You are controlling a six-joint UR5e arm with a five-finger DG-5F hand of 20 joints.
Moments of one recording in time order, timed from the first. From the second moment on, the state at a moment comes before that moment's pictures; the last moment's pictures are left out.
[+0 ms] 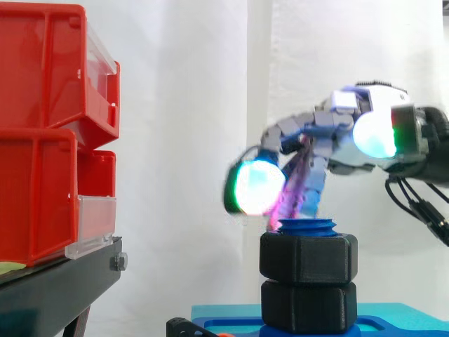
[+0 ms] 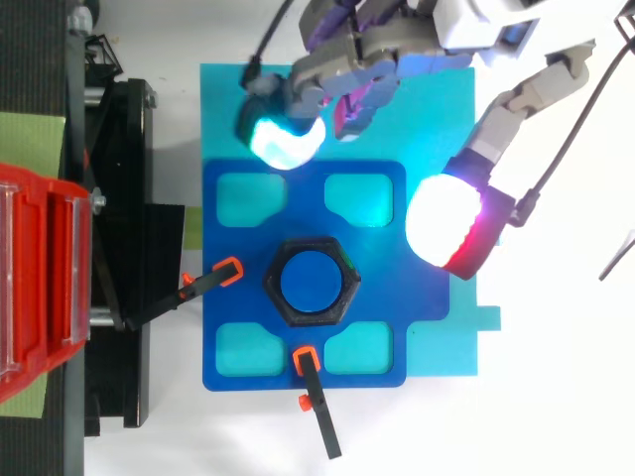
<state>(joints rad) -0.15 -2.31 -1.08 -2.69 -2.19 -1.11</state>
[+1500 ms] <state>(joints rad) -0.08 -2.31 -1.14 -2.67 -2.14 -1.17</state>
